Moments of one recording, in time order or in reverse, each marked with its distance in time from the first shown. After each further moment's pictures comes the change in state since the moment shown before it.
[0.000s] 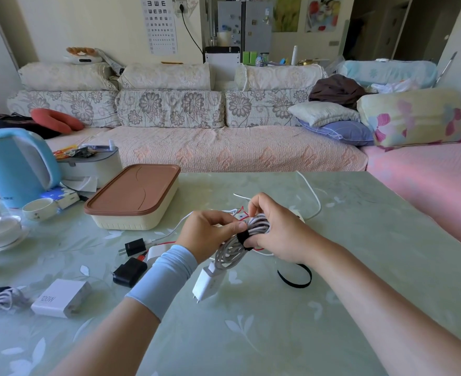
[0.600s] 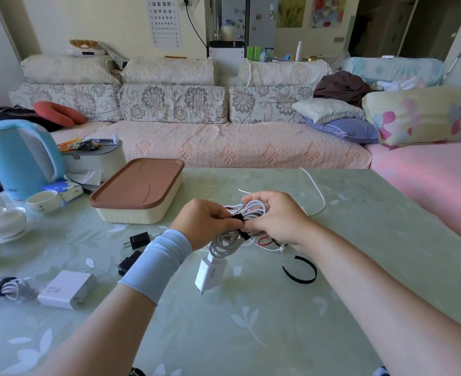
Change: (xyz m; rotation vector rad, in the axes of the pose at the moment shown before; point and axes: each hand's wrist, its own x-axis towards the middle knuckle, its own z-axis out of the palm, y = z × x) left_hand 0.006 0.004 -0.024 0.344 -0.029 -0.051; right_hand 0.026 0.002 0.015 0.323 0.074 0.227
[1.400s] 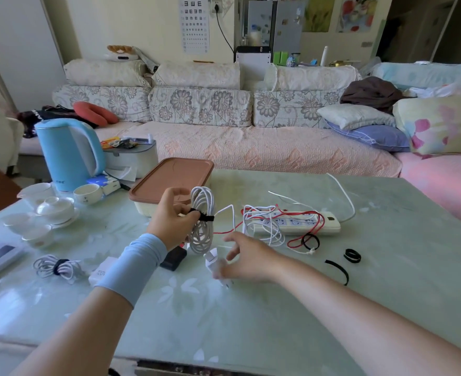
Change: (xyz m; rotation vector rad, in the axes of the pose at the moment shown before) left_hand -0.037 -0.057 -0.079 -0.307 0.287 -0.148; right_hand -0.018 0.003 0.108 -0.439 -0.355 0.096
